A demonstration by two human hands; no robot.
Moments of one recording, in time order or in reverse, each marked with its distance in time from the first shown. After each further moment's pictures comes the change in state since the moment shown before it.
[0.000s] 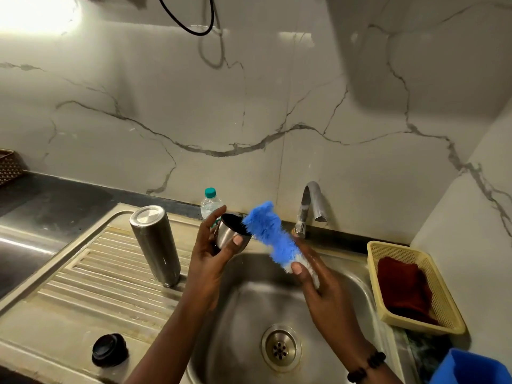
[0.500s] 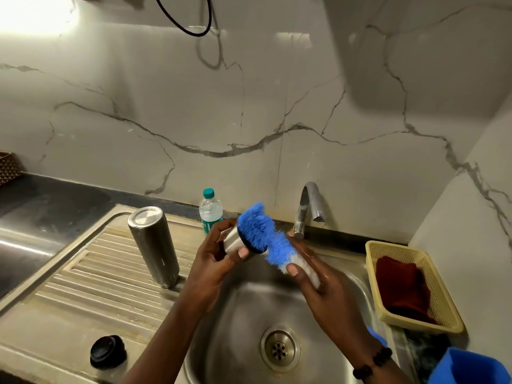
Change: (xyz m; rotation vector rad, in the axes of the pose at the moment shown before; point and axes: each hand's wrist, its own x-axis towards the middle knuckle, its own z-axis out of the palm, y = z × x) left_hand 0.001 0.000 -0.007 0.056 -0.156 -0.057; right_hand 0.002 -0.008 -0.010 -0.026 -0.024 -0.105
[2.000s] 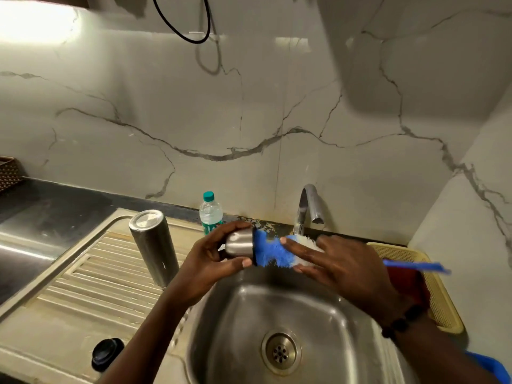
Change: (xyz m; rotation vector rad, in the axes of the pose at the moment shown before) left_hand 0.006 0.017 -0.015 0.195 -0.242 0.081; right_hand 0.042 -0.005 -0.053 -0.975 -0.065 -0.723
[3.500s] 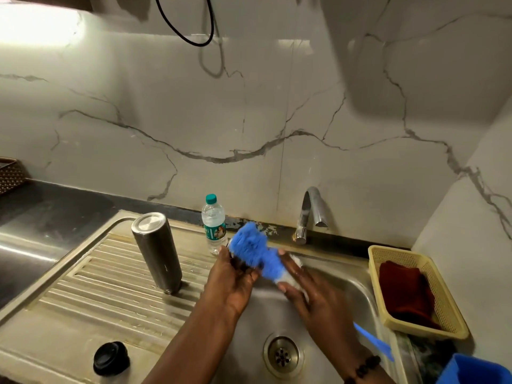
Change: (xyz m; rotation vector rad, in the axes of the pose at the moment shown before) left_hand 0.022 0.000 0.053 -1.066 0.710 -0.653; right_hand -0.020 -0.067 0.050 0.463 0.066 0.514
